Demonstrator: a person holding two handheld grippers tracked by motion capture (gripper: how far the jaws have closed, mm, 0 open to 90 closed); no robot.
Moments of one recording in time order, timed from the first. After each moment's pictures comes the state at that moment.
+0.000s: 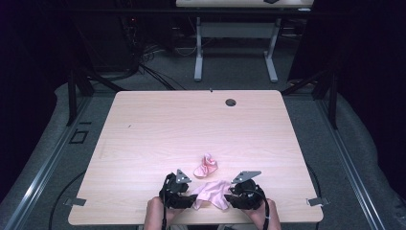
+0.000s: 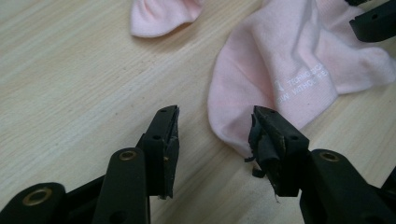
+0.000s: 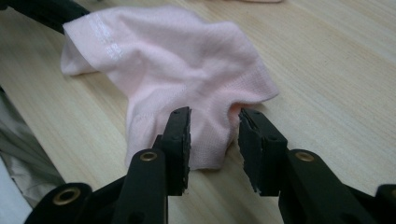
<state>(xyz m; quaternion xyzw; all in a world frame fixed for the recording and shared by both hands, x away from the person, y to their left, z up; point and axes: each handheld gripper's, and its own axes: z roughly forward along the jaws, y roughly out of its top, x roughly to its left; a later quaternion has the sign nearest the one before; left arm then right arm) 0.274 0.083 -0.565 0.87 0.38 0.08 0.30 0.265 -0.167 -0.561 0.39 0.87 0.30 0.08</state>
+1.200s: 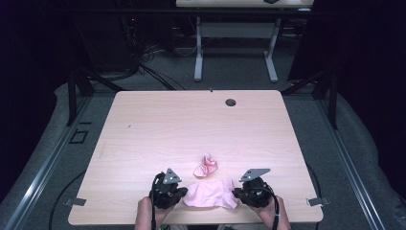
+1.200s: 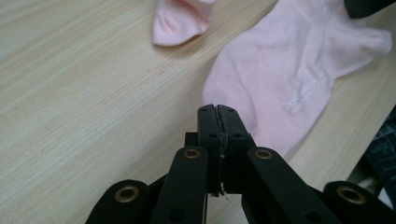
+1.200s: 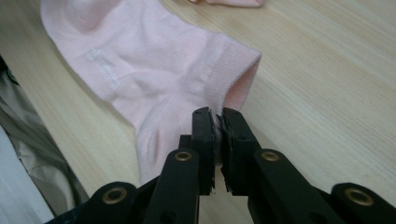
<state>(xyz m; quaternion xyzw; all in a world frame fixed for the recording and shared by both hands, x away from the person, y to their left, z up) 0.268 0.112 -0.547 0.86 0.37 0.08 0.34 0.269 -0.190 -0.549 0.37 0.87 0.31 0.07</state>
